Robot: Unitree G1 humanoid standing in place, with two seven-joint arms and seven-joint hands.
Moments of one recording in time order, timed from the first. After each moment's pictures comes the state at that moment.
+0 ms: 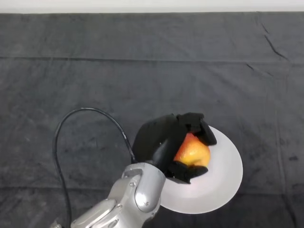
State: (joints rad) left arm -0.43 0.28 -0.81 -0.14 0.26 0.48 0.39; right arm -0.69 -0.57 -1.06 1.18 0.98 0.05 0.29
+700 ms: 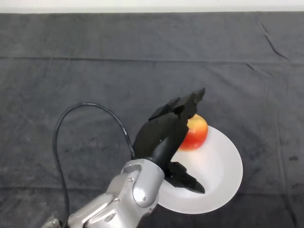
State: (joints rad) left arm -0.46 0.32 -0.82 -0.14 0.20 0.49 0.36; right arm -0.69 -0.57 -1.06 1.18 0.98 0.05 0.29
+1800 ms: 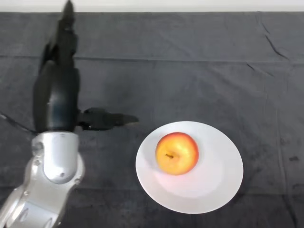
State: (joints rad) left arm -0.27 0.41 -0.28 -0.39 0.19 0.38 0.49; right arm -0.69 -0.57 -1.06 1.18 0.98 0.05 0.29
